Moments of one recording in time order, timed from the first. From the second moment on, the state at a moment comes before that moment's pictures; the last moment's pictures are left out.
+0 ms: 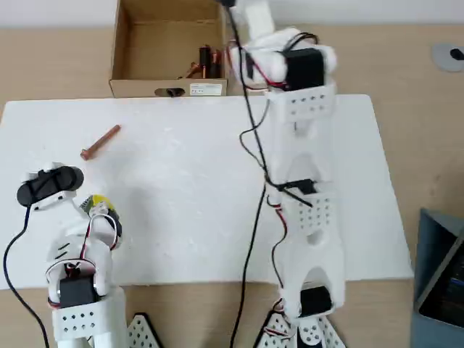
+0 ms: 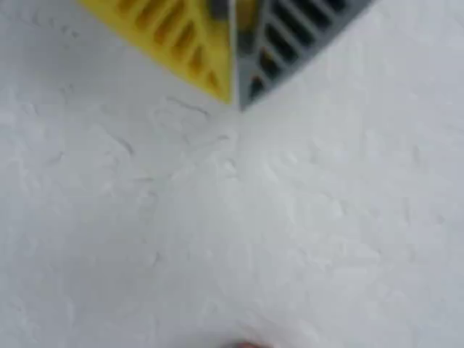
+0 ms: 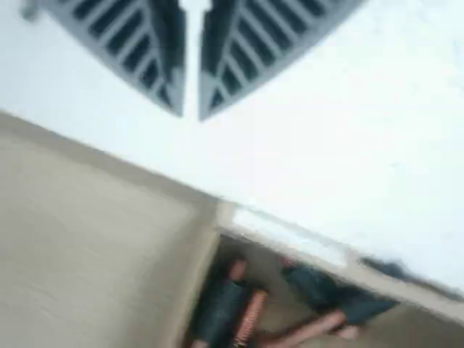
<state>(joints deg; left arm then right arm) -13.8 -103.8 96.4 51.4 5.8 -14.3 44.2 -92.8 101.1 -0.7</state>
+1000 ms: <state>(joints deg) -13.8 -103.8 96.4 51.4 5.8 3.7 5.4 -51.3 101.2 -5.6</state>
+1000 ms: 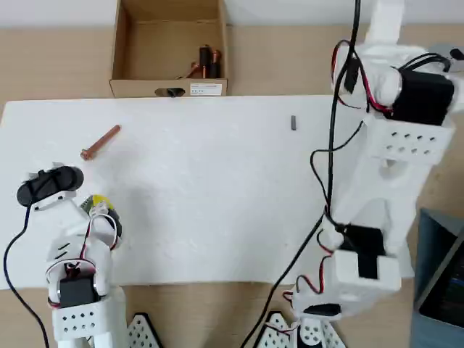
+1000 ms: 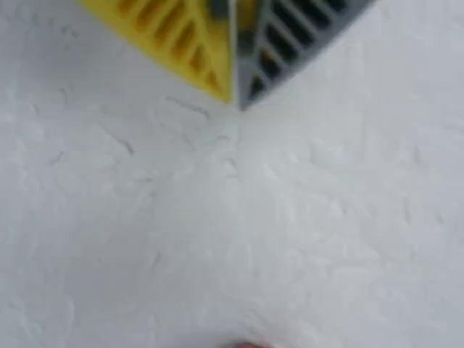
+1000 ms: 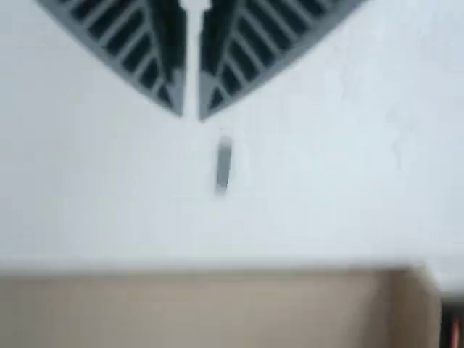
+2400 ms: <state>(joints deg) -13.8 -103.8 96.4 51.4 5.8 -0.4 -25.7 2.6 87.1 -10.2</state>
